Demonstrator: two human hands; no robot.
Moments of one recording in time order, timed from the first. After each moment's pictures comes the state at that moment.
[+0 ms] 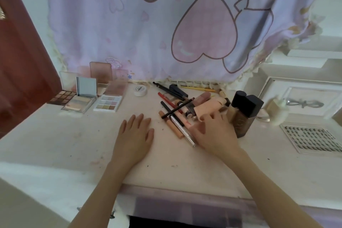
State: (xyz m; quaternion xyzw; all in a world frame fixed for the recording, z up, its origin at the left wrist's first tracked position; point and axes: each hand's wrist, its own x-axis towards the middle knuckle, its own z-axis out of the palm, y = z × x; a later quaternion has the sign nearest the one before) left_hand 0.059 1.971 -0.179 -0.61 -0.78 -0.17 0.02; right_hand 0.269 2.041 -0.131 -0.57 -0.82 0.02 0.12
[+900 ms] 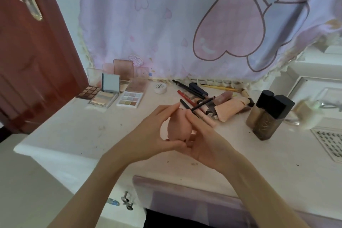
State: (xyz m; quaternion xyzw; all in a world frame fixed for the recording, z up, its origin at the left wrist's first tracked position) left_hand 0.065 1.924 -0.102 -0.70 -0.60 -0.35 -0.20; right_hand 0.219 1.995 -0.120 -0.28 -0.45 0.80 0.26
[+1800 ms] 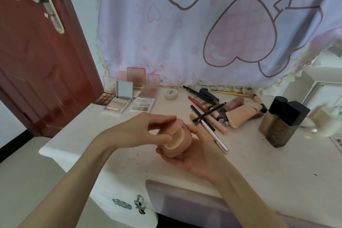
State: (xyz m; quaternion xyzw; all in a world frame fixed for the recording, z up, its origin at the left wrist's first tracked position) left_hand 0.018 1.914 -0.071 -0.65 -0.61 -0.28 -0.35; right_hand 0.189 1.977 -0.127 -0.22 -0.28 0.92 0.17
